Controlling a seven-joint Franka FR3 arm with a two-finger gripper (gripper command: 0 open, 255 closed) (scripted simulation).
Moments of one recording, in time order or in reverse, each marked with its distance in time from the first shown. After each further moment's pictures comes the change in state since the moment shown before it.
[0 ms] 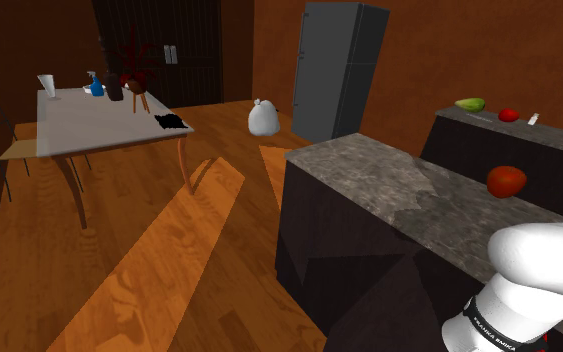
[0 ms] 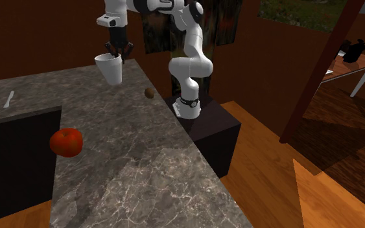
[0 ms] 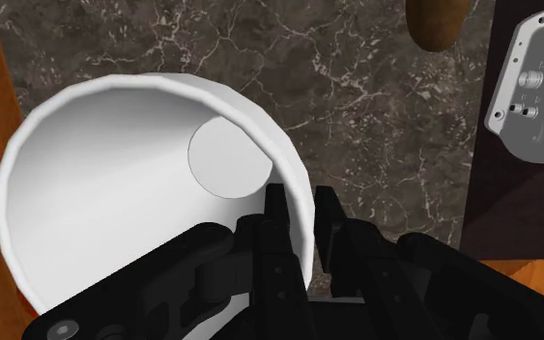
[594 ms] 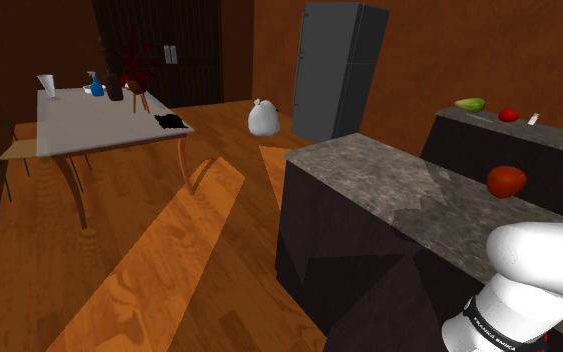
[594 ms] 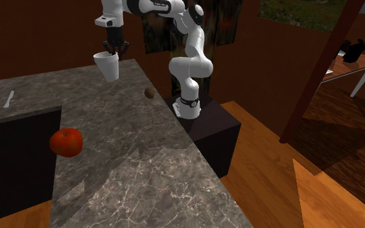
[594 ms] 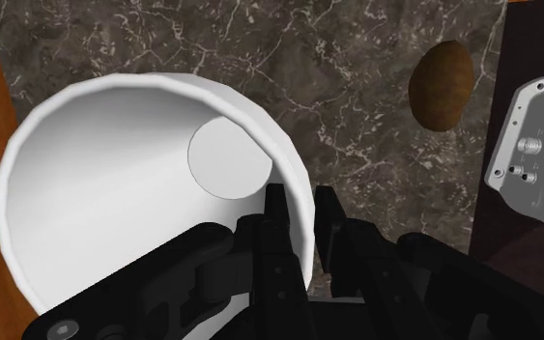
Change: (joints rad) arm -0.058 -0.062 -0.114 0.032 -0.107 -0.018 -0.152
